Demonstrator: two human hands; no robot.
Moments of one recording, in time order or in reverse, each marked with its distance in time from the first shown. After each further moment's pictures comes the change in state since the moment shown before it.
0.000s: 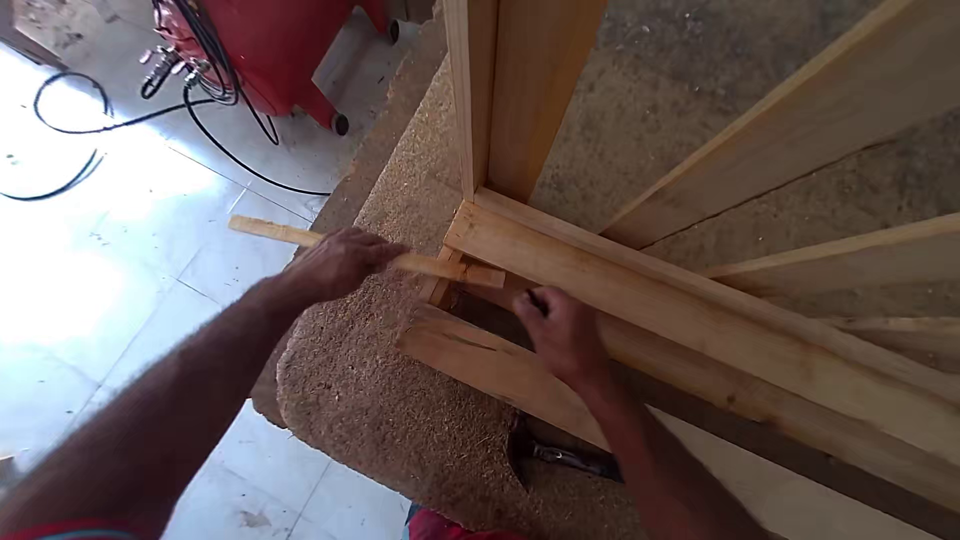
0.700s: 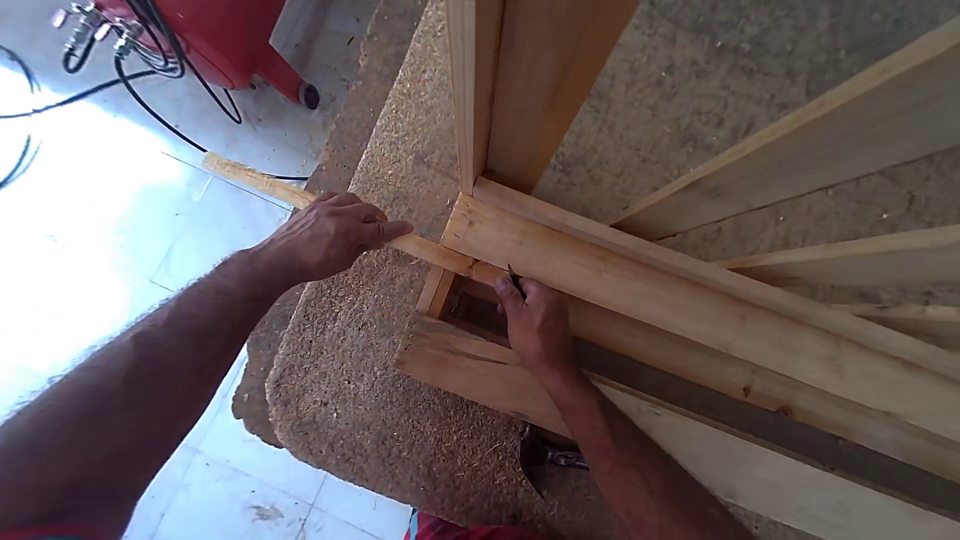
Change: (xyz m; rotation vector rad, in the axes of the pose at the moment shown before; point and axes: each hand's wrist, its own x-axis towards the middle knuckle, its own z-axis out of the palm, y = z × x) left_hand 0.044 -0.035 -0.018 0.085 0.030 0.233; right_hand 0.042 -0.011 0.061 0.107 0.074 0.278
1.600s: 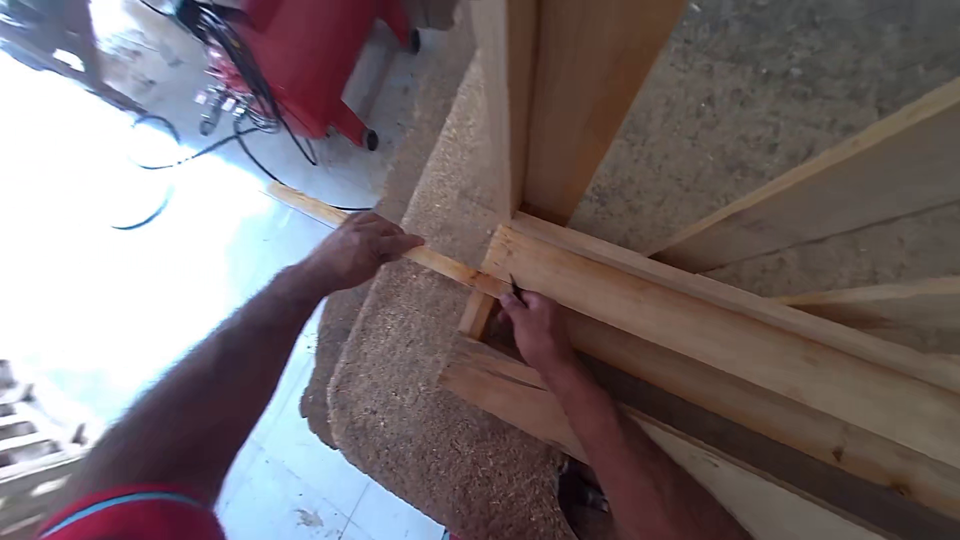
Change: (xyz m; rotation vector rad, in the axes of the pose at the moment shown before) left_hand -0.023 -0.021 -0.020 -0.038 0.036 -0.169; right_hand 0.018 -0.028 0.025 0.259 -0.215 0.000
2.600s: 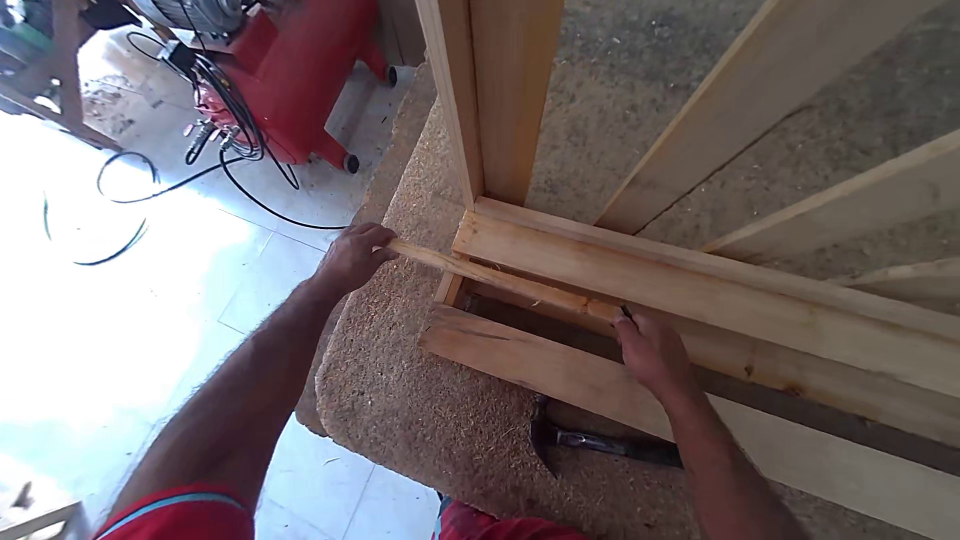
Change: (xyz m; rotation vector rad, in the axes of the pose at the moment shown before) left_hand -0.010 0.046 0.022 -0.105 0.121 -0.303; right_hand -0.100 0.099 -0.159 -0.512 0.307 0.144
